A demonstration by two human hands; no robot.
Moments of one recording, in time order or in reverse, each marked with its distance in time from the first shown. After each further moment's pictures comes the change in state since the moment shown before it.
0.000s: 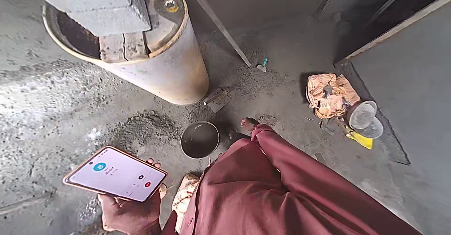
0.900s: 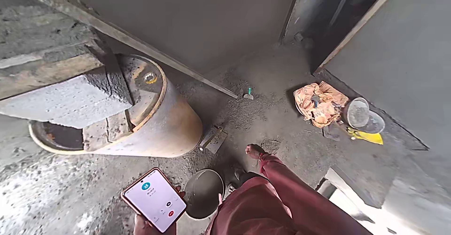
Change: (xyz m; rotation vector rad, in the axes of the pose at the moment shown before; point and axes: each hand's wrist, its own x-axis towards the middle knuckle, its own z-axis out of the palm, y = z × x) left_hand 0.103 -0.076 0.087 0.222 -0.242 -0.239; right_hand 0.017 0.053 -0.048 0.278 0.194 0.086
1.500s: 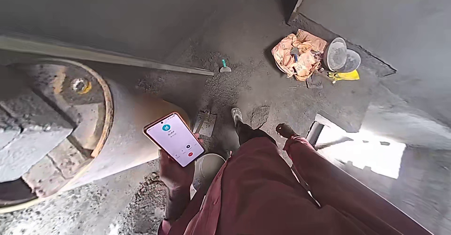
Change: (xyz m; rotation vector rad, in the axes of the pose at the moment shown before) left_hand 0.119 -0.069 0.115 -0.007 -0.459 -0.242; right_hand -0.126 0.219 0.030 0.309 0.203 0.421
